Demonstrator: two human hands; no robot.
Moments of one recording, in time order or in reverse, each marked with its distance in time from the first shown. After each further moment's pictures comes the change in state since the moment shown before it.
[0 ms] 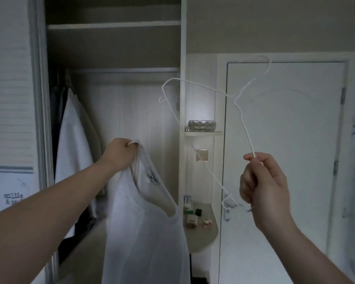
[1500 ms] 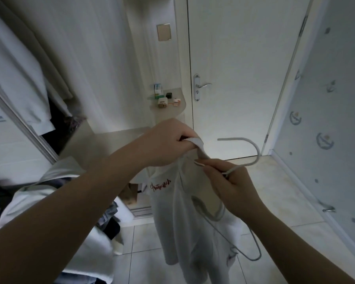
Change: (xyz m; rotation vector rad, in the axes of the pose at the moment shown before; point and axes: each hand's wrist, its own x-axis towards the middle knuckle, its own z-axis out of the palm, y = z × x) left_hand -0.331 0.099 0.098 -0.085 -0.949 0.453; right_hand -0.294 0.017 -0.130 -0.532 -0.233 0.336
